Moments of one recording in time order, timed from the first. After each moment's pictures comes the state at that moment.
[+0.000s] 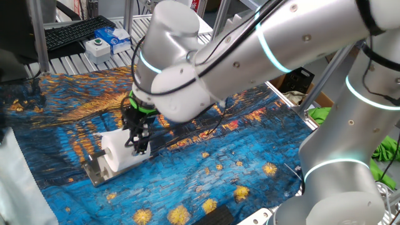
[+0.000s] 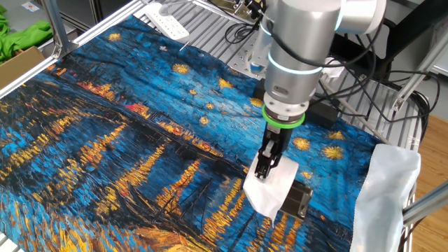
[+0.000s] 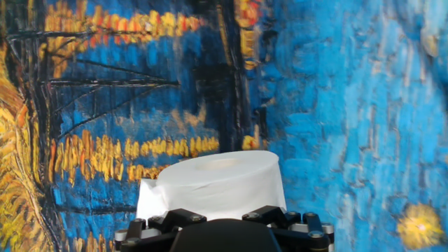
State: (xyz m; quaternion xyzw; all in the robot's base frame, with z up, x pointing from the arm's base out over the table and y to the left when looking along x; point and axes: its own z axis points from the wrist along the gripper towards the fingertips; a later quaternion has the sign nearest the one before) arm 0.470 0.204 0.069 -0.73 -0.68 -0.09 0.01
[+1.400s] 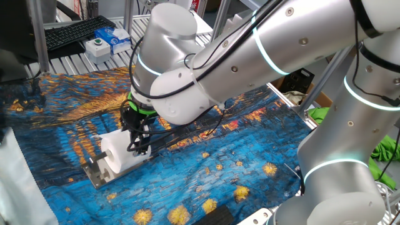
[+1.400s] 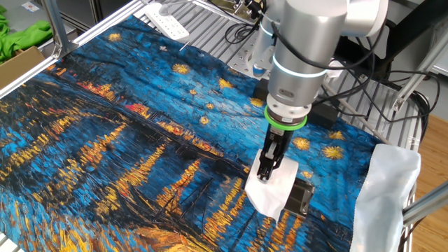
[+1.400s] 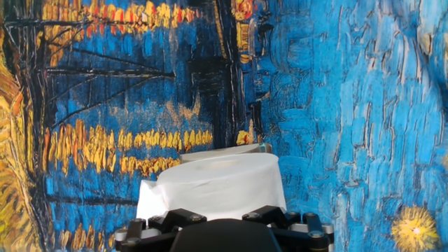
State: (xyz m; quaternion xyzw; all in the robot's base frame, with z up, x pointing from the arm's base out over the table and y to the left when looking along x) arm 0.467 0.203 0.072 -0.70 -0.71 -0.07 -0.01
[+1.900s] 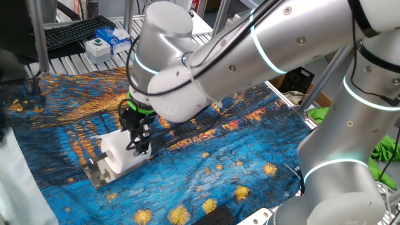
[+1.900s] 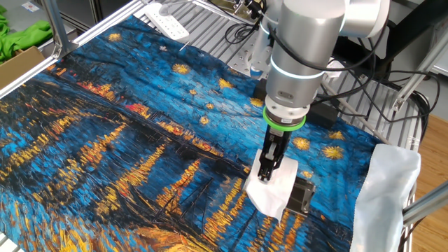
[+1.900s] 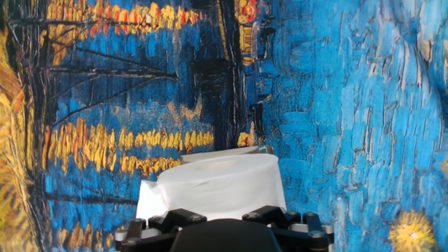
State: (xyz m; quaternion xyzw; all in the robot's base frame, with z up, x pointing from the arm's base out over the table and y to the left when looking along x) arm 0.466 0.202 0.072 -0.68 -0.73 -0.07 0.01
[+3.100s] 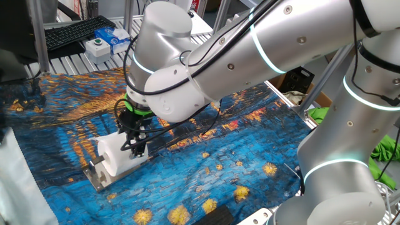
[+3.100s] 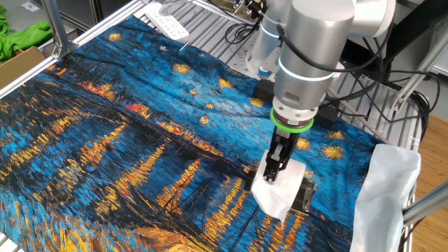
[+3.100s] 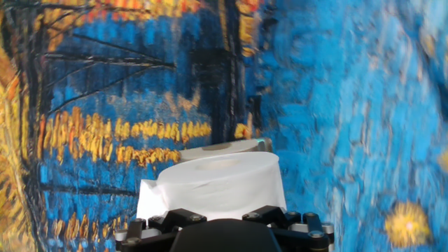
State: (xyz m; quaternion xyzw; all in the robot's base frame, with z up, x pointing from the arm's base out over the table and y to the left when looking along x) arm 0.458 0.224 0.074 -0.72 -0.69 -0.07 0.02
